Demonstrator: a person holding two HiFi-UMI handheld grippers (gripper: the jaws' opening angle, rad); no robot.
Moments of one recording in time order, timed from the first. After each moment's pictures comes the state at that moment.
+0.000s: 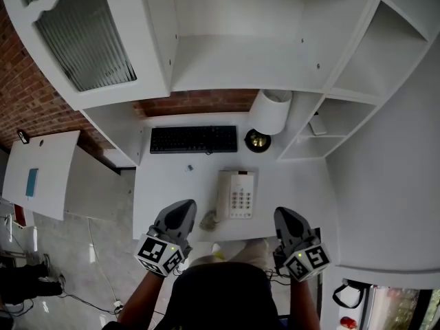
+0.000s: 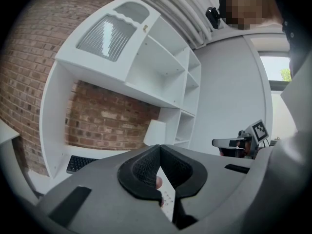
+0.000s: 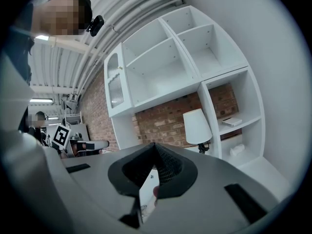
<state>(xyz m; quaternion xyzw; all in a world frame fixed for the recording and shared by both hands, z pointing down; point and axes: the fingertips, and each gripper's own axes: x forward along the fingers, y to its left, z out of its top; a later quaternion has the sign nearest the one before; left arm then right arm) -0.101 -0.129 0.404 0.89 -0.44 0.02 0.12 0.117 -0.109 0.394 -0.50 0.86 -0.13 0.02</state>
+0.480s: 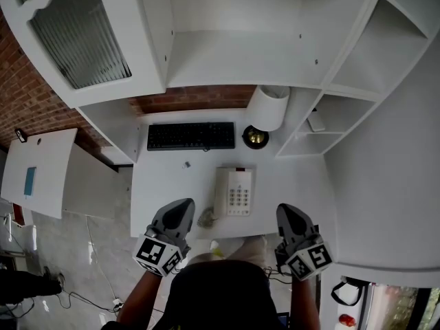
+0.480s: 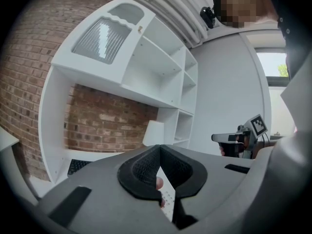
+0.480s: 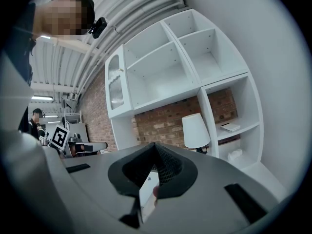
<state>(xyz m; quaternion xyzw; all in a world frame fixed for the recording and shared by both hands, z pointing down) -0.097 -0.127 0.400 0.89 -0.45 0.03 0.10 0.121 -0.111 0.375 -0.49 0.86 -0.12 0.04</state>
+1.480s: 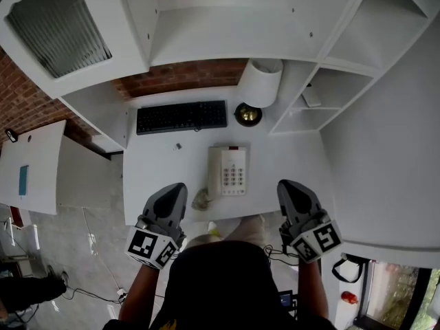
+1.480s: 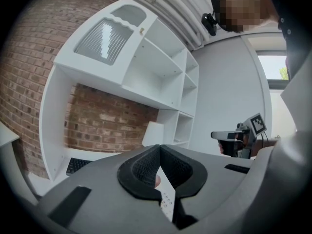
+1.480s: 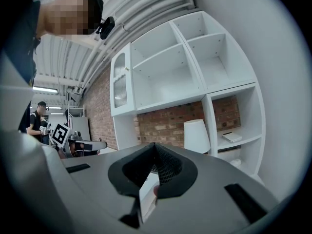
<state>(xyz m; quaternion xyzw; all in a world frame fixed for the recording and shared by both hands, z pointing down) -0.100 -0.128 0.385 0.88 -0.46 0.00 0.12 0.119 -0.119 0.353 -0.49 0.87 -0.07 0.00</state>
